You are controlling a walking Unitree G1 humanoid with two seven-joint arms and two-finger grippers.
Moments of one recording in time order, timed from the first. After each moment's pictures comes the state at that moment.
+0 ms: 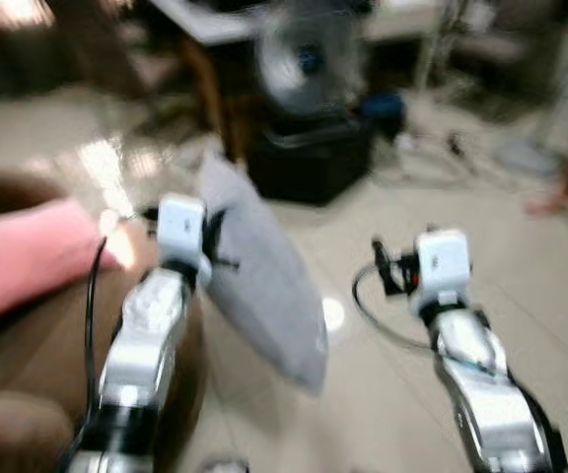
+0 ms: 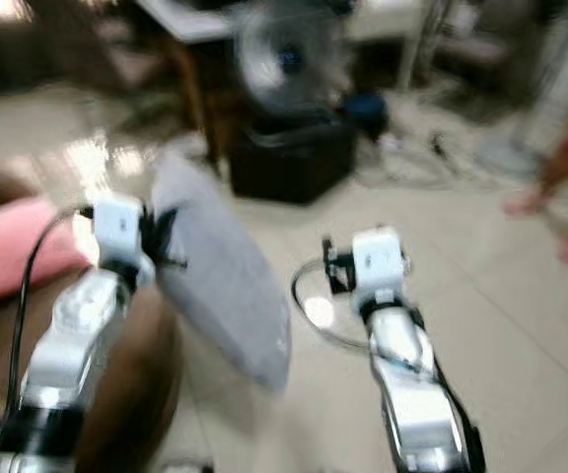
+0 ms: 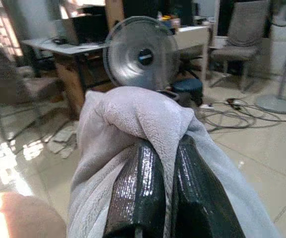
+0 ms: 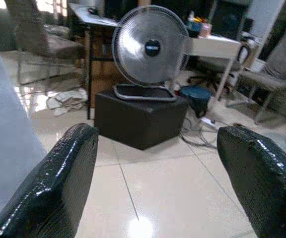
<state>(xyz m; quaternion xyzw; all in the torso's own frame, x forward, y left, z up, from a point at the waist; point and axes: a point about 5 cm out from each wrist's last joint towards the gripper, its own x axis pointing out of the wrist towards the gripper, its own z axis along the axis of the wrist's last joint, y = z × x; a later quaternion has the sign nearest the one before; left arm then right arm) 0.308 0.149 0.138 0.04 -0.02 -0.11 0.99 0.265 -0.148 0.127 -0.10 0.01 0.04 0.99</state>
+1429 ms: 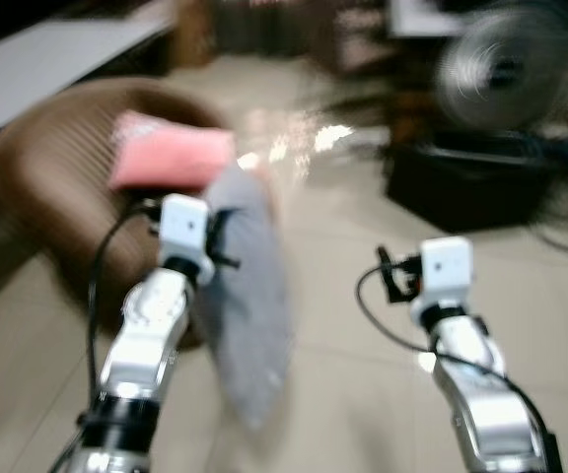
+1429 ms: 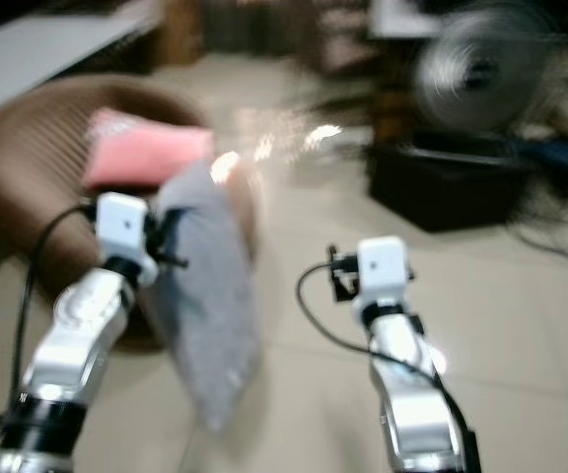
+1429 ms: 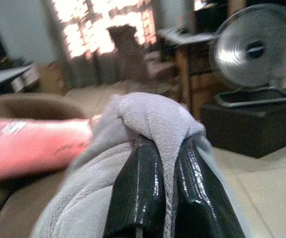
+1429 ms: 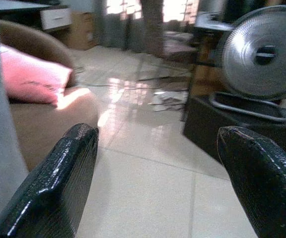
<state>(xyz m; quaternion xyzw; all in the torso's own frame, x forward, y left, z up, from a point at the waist) 0.312 0.152 0.136 0.06 -0.02 -0.11 0.99 0.263 -0.150 0.114 -0.08 0.04 0.03 1.00</state>
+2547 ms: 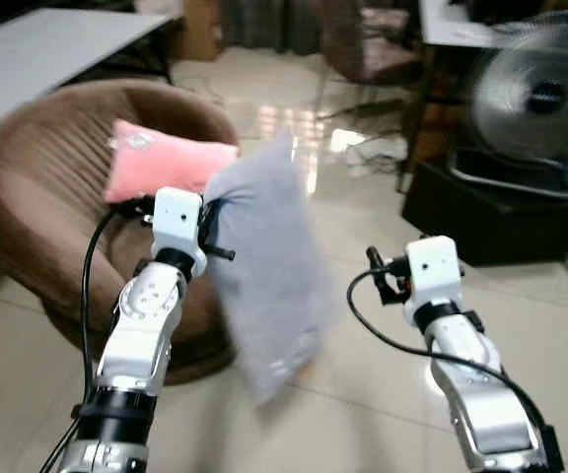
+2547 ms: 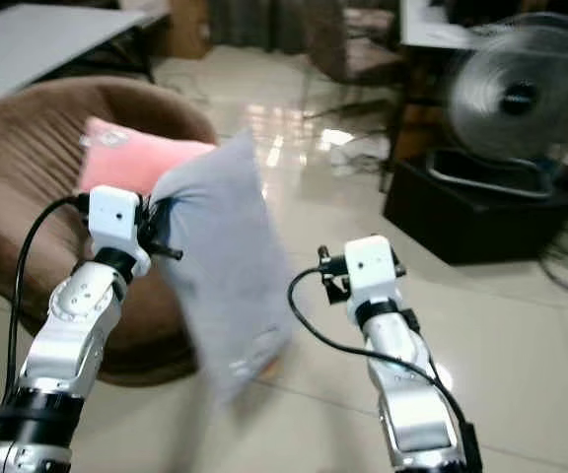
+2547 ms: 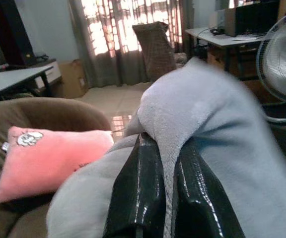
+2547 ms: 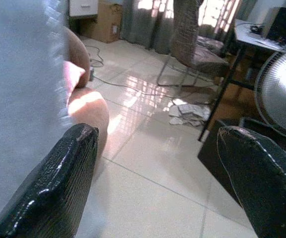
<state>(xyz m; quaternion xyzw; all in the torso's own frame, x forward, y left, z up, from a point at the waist) 0.316 0.153 0.141 0.06 -0.04 -0.11 0.99 0.266 -0.148 0.116 -0.12 0.04 0.06 0.99</state>
